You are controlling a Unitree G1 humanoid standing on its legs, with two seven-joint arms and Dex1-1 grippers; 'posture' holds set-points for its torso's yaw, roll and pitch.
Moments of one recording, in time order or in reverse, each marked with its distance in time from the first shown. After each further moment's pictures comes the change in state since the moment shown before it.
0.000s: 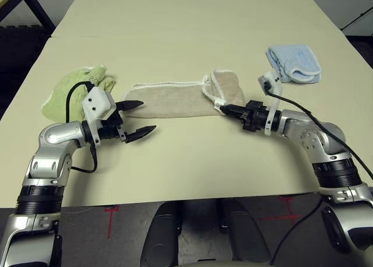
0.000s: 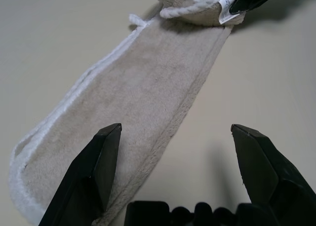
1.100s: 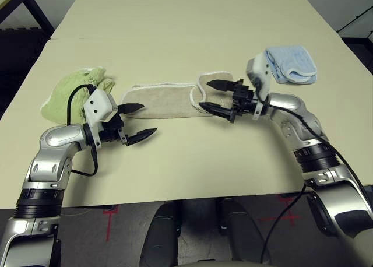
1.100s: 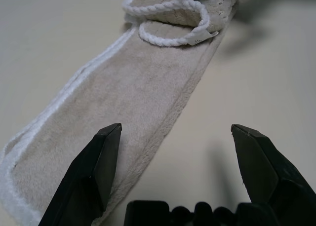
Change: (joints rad) left arm -0.004 0.000 -0.011 0.042 0.001 -0.008 -0.005; right arm -0.192 0.078 0.162 0.356 -0.311 -0.645 0.331
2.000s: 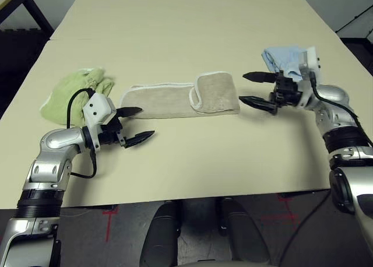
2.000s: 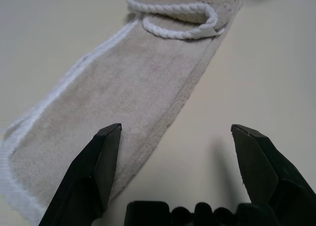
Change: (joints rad) left arm 0.007 0.004 0.029 0.063 -0.003 -0.020 0.006; right arm -0.090 -0.245 -0.272 0.524 0.077 -0.483 0.486
